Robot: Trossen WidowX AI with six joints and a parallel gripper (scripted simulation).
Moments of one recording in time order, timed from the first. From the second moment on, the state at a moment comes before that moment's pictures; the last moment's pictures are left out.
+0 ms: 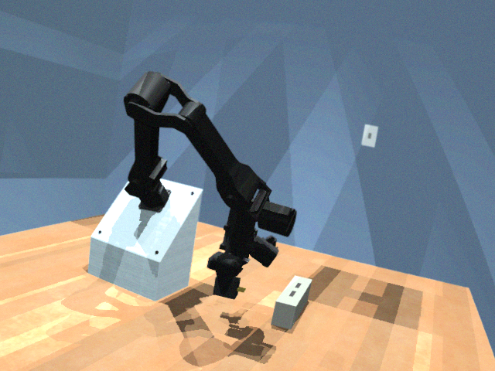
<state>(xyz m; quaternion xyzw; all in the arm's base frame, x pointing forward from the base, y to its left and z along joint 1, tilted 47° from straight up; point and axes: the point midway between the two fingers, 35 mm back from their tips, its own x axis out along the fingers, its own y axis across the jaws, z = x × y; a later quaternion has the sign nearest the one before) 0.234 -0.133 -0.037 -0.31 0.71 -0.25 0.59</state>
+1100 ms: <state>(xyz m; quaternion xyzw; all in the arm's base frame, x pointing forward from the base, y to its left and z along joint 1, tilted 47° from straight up) 0.246 -0.100 -0.089 -0.29 0.70 -0.26 0.60</state>
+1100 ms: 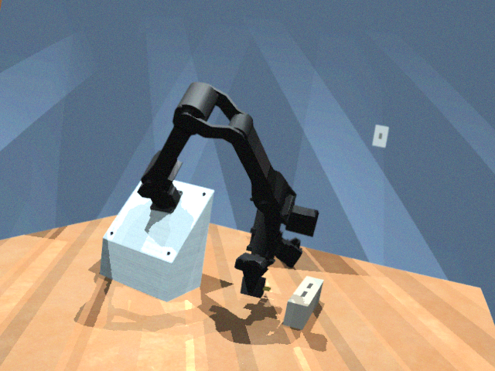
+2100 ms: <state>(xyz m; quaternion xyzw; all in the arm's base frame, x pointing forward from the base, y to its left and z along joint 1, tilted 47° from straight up) 0.242 -0.072 -0.139 -0.28 0.70 -0.27 0.60</state>
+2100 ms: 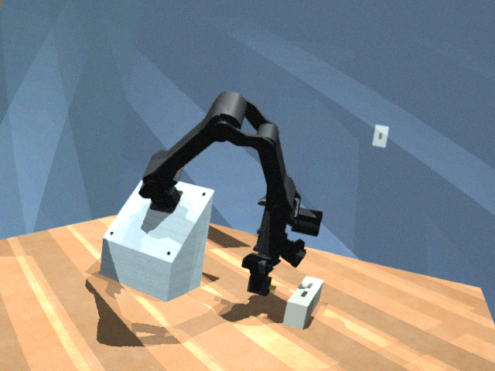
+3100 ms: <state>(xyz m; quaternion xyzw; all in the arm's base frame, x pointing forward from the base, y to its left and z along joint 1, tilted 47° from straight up) 0.247 -0.056 -0.171 -0.28 0.69 -0.28 0.60</state>
